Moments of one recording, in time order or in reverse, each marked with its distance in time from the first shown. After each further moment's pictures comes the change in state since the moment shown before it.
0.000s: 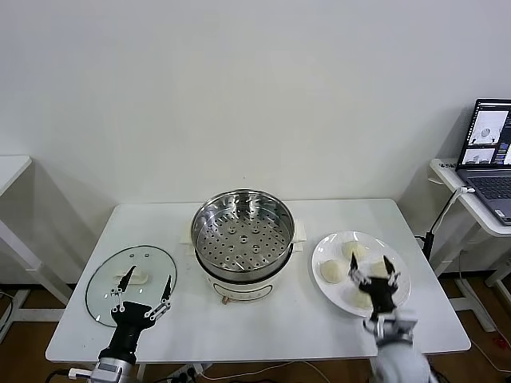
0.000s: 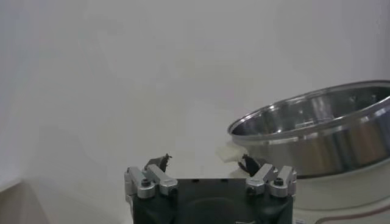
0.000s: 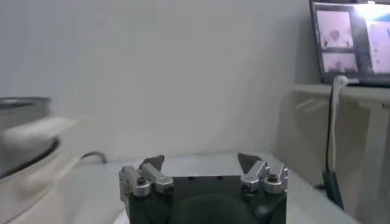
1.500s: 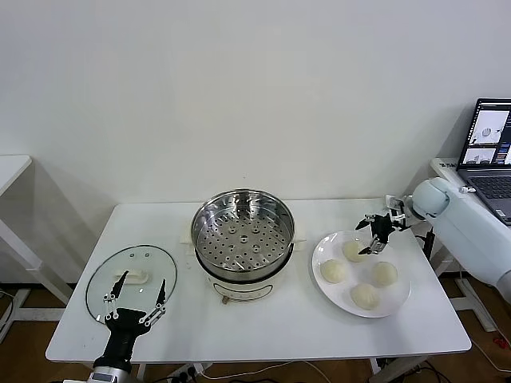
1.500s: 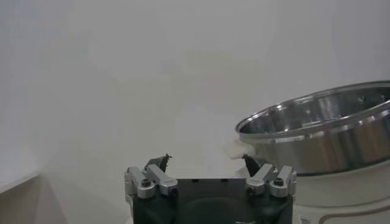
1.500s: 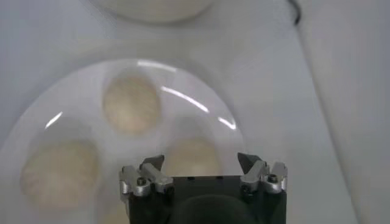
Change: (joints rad) left arm 0.046 -0.045 -0.030 -0.023 0.015 -0.022 -0.001; right arm 1.118 -0.167 -0.949 -0.797 -0.625 -0.036 -1.423
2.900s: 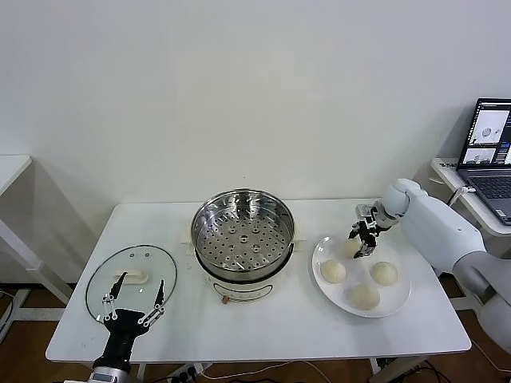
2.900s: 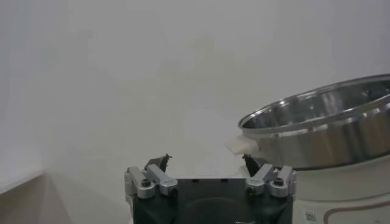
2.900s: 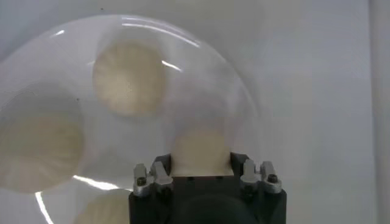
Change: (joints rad) left arm -0.007 -0.002 -0.005 0.021 0.011 -0.017 -0.007; right arm 0.081 0.127 -0.053 -0.063 -0.151 0.143 -0.009
